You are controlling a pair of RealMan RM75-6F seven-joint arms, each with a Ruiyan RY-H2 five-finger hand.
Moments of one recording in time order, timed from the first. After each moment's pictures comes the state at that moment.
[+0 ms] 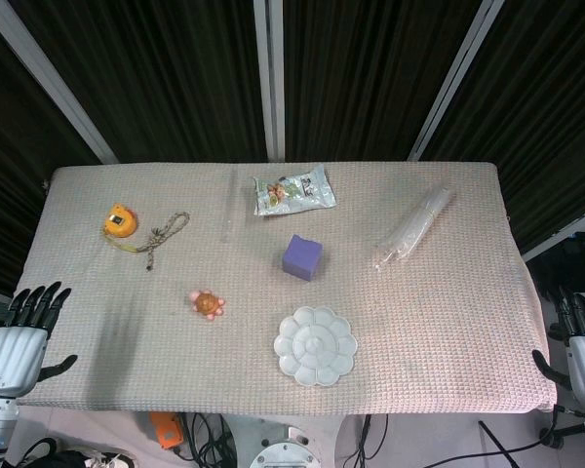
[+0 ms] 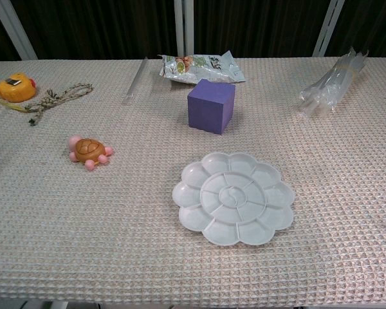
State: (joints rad) left arm -0.08 -1.12 0.00 -1.63 1.58 1.51 0.15; right arm -0.02 -1.08 0.04 -1.61 -1.51 1.55 -0.02
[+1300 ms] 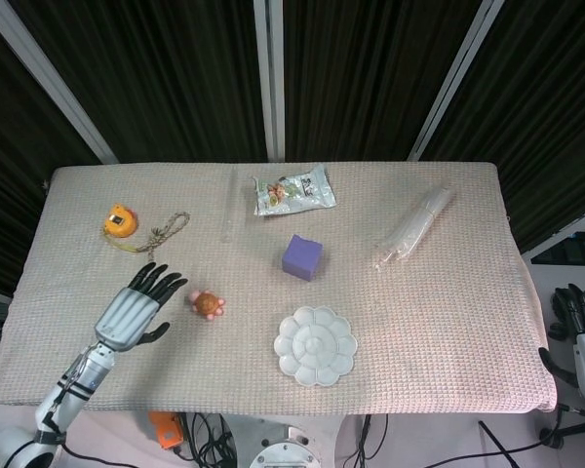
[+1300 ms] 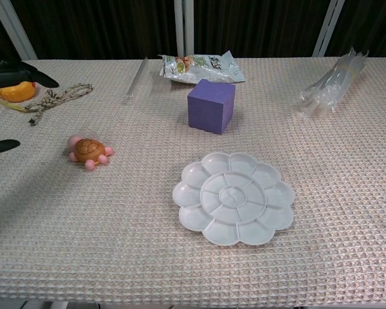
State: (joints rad) left arm -0.41 -1.33 -0.07 -1.54 1.65 1.14 0.14; right arm -0.02 -1.07 0.06 -1.60 -1.49 1.54 -0.01
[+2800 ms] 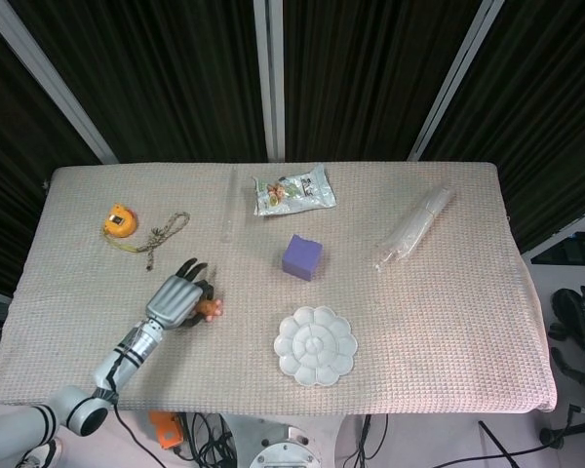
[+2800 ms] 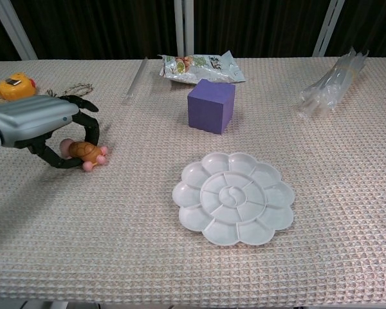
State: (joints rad) left arm -0.60 -1.57 -0.06 -1.28 1.48 0.99 0.14; right arm -0.02 -1.04 0.05 -1.55 -1.45 1.49 0.07
